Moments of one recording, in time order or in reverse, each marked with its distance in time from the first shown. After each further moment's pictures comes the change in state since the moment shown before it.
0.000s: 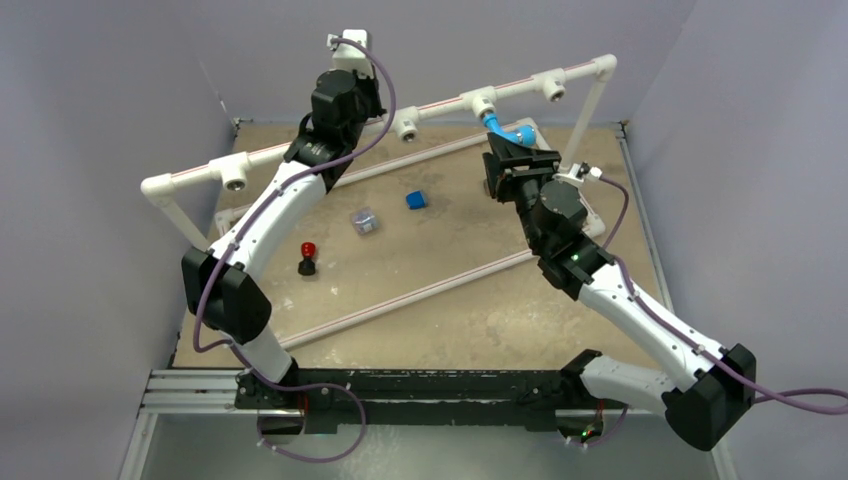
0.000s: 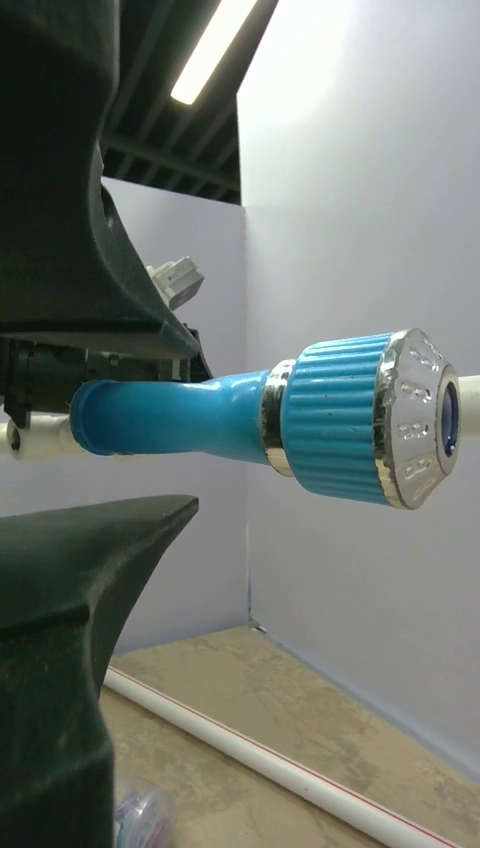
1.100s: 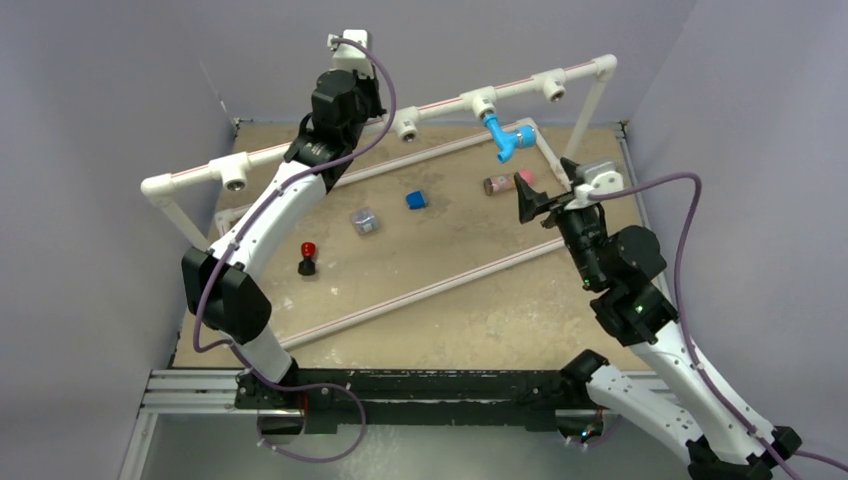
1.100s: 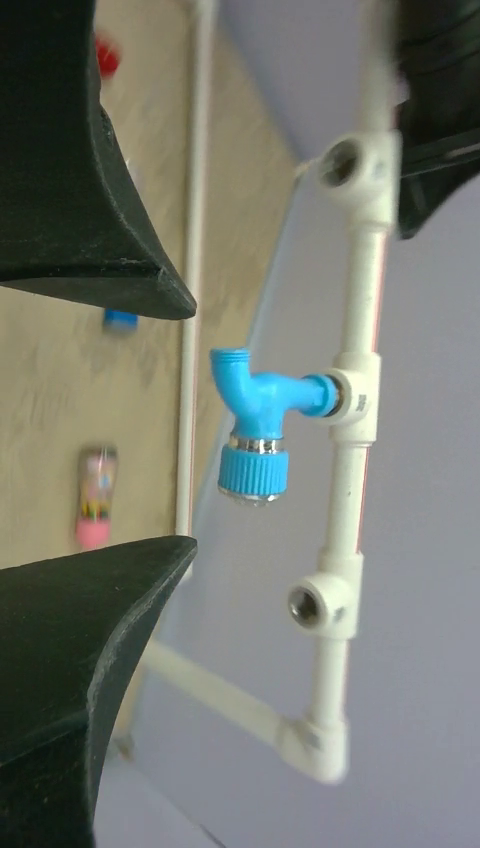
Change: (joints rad) left arm -0.001 0.000 0.000 0.000 -0.001 0.004; right arm 0.000 -0.367 -0.028 -0.117 -0.180 -1.684
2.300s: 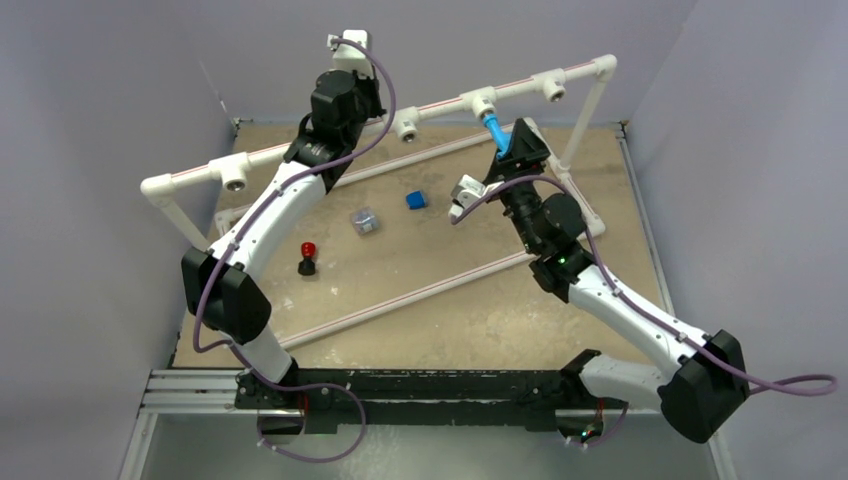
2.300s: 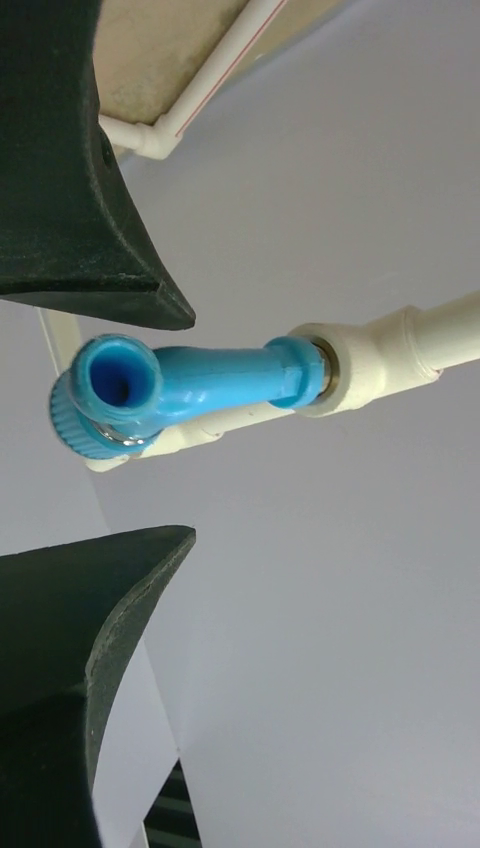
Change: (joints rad) left arm 0.002 -0.001 -0.005 0.006 0.009 0.000; right arm 0.000 0.398 -0.093 0.504 -0.082 -1.393
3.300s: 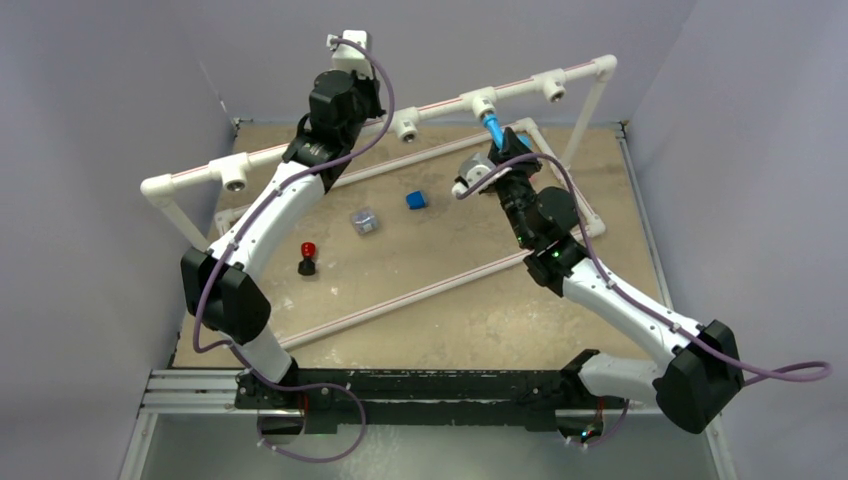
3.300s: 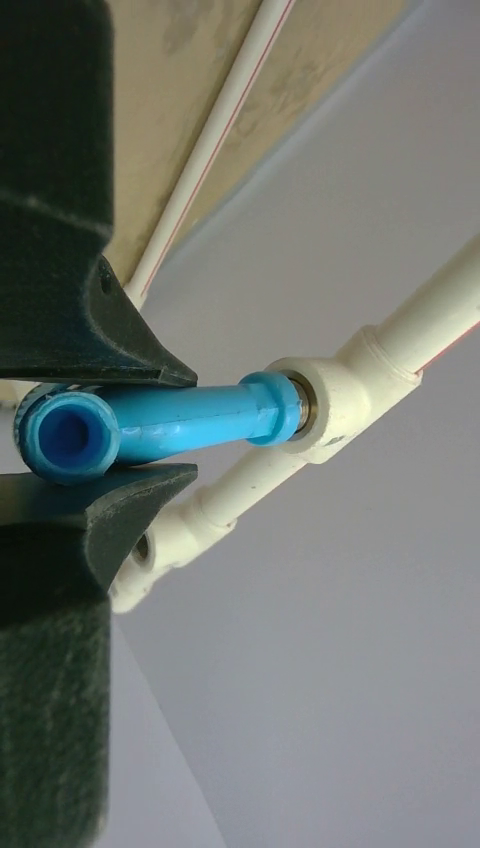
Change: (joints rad) left arm 0.009 -0.003 -0.006 0.006 0.032 -0.001; right arm 0.019 0.063 0.053 0.006 0.050 0.358
